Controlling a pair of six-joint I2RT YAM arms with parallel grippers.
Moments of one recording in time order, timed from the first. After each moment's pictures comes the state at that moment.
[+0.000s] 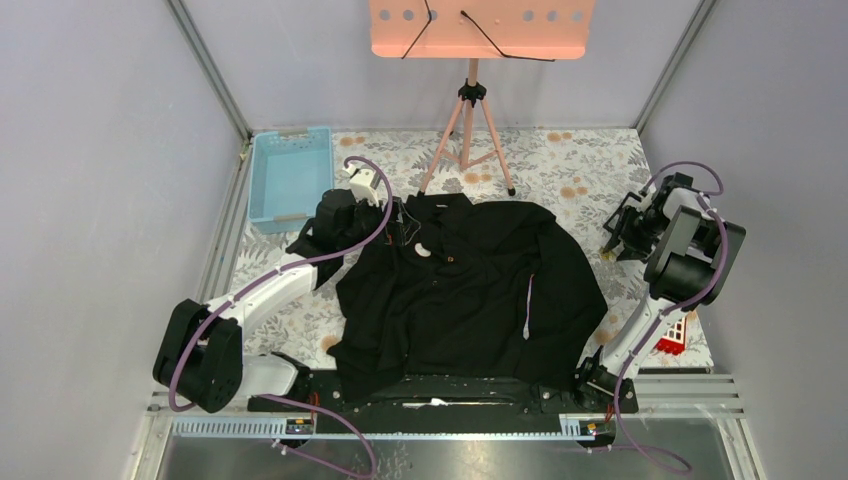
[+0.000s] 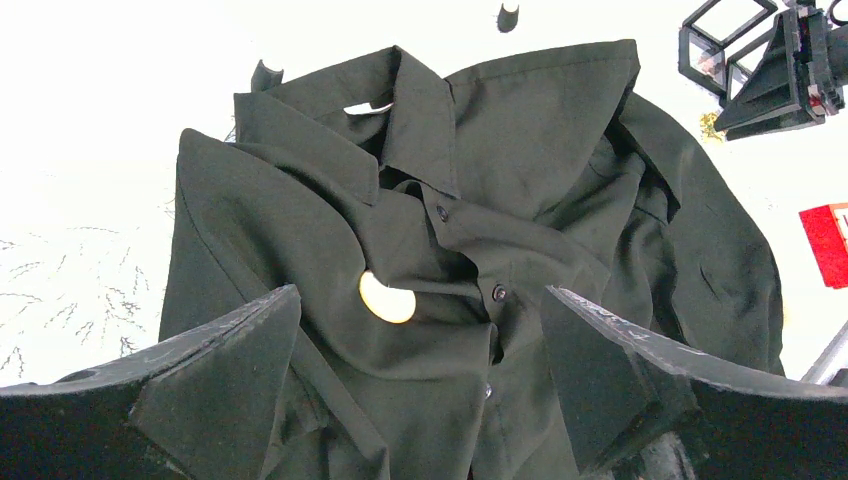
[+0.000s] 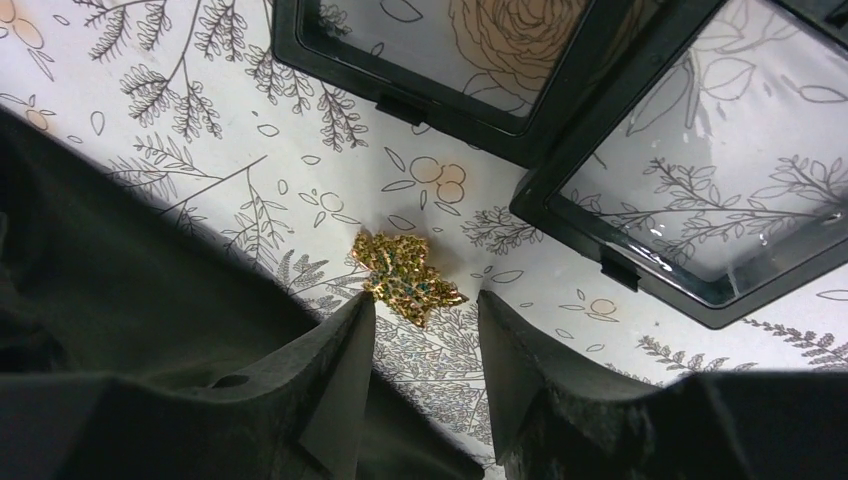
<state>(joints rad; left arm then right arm) -0.46 1.29 0.76 0.17 0.23 -0.34 -0.47 1.96 1.33 -0.78 -0.26 0.00</state>
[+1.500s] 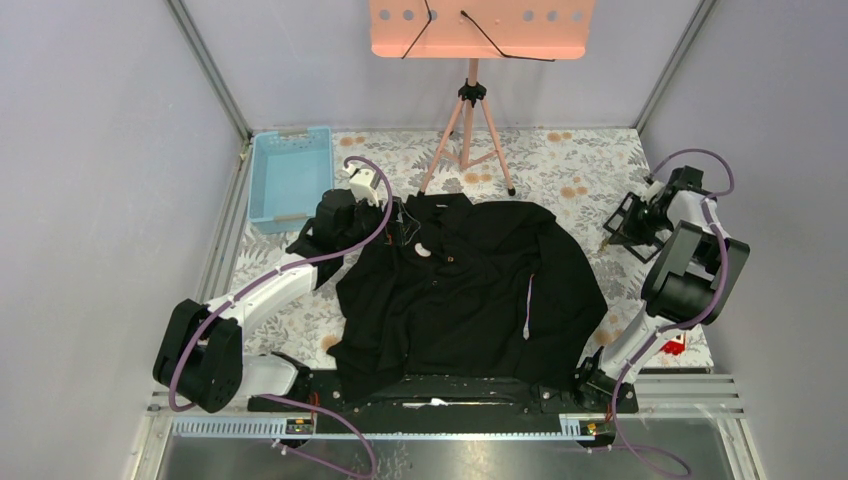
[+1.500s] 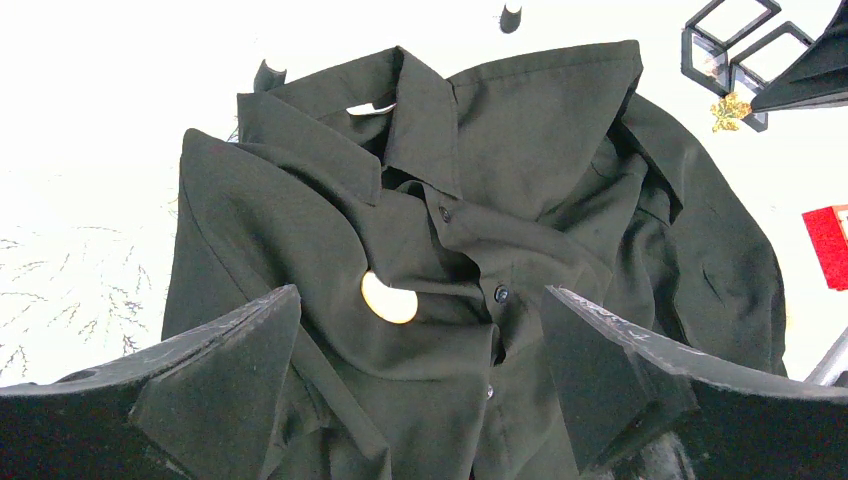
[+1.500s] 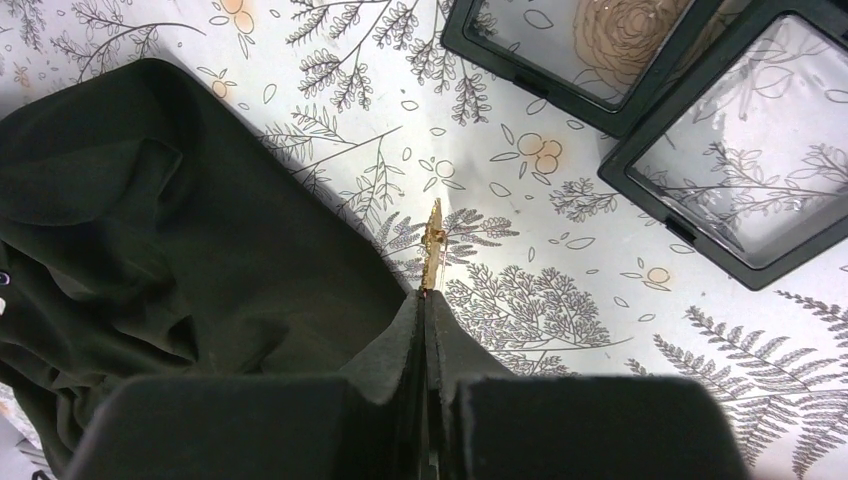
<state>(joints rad) -0.46 1.29 0.76 0.17 0.22 -0.34 -0.47 1.81 1.28 -0.75 -0.39 0.00</state>
